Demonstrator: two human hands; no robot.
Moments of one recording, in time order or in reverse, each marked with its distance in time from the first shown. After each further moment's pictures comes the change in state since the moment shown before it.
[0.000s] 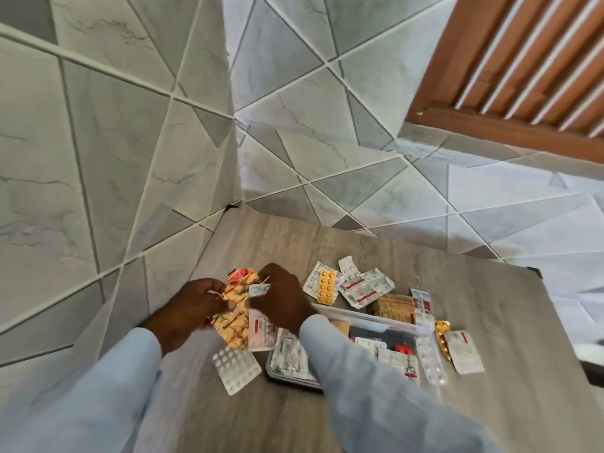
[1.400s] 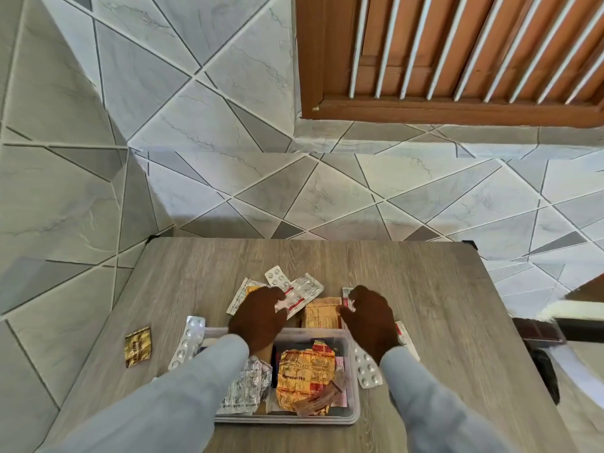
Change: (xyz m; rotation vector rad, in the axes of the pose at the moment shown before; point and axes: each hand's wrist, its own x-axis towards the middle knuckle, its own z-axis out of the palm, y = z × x) left_hand 0.072 0.025 0.257 0.966 0.041 0.448; right_hand -0.079 0.205 -0.196 -0.156 0.369 0.337
